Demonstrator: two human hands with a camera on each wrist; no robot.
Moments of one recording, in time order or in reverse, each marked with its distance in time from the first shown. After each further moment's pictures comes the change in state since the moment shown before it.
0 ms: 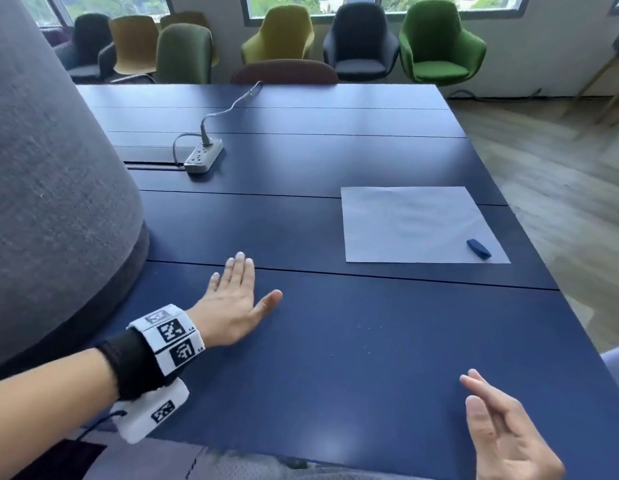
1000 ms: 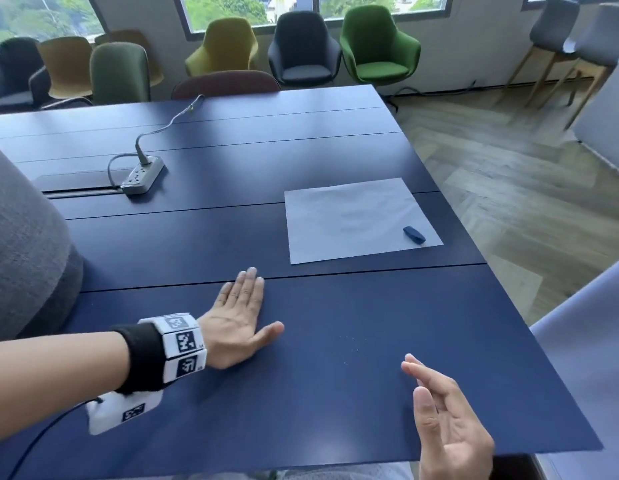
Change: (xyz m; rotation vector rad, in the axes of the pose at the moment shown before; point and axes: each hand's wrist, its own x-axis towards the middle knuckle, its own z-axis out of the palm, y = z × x) left_hand 0.020 0.066 0.017 0.266 -0.077 0.295; right_hand -0.006 -0.004 -0.007 0.244 0.028 -0.003
